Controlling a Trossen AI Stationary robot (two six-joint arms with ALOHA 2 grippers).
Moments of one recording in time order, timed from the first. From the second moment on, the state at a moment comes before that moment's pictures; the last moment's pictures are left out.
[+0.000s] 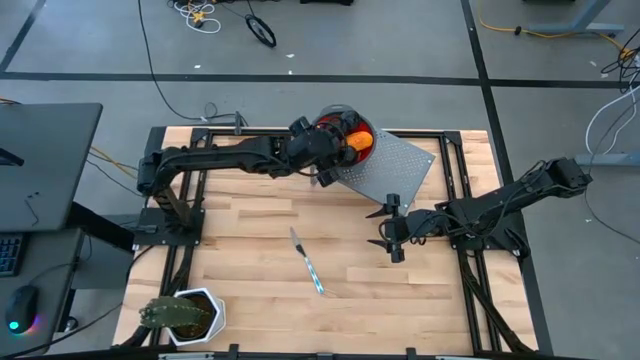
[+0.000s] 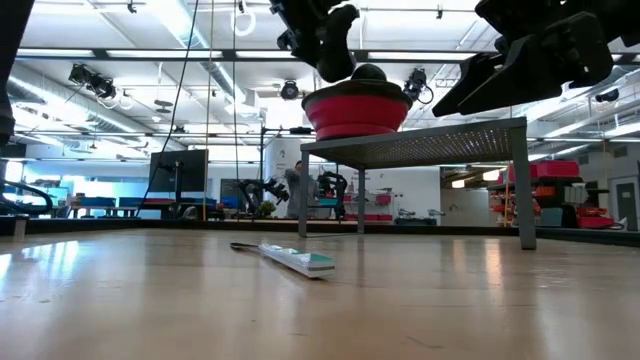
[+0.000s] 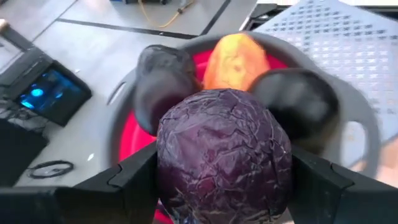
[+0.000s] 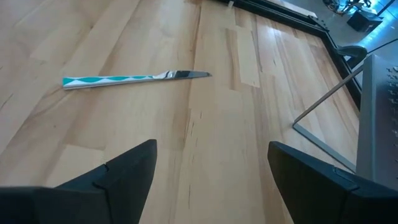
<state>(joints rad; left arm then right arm) 0.14 1.74 1.66 -0.58 -0.56 0.00 0.30 1.10 0.54 -0.02 0.33 -0.13</state>
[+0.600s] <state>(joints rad) 0.13 1.74 1.66 -0.61 -0.60 -0.02 0.30 1.10 0.54 -0.02 0.33 -0.13</state>
